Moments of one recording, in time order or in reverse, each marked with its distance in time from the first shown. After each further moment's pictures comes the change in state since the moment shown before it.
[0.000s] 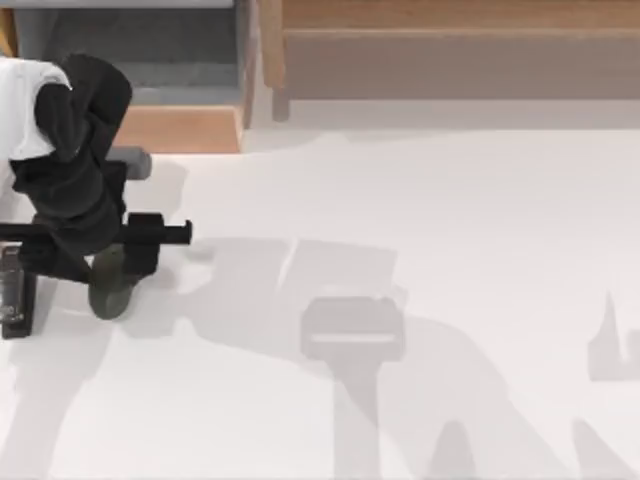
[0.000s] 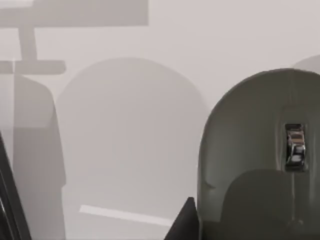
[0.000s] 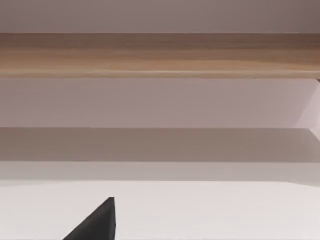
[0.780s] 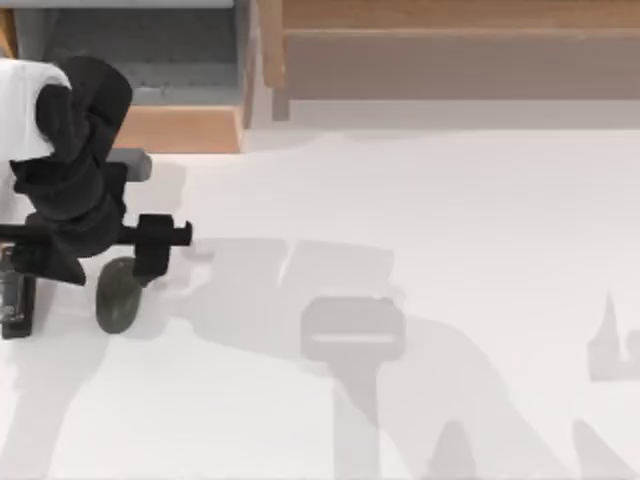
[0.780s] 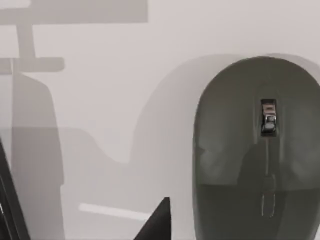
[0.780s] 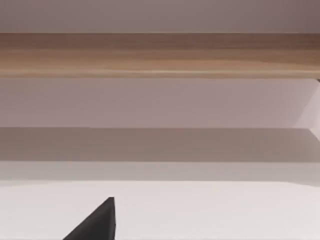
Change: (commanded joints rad) left arm 0.000 0.000 0.000 0.000 0.000 0.000; right arm 0.000 0.000 0.000 0.000 0.000 0.000
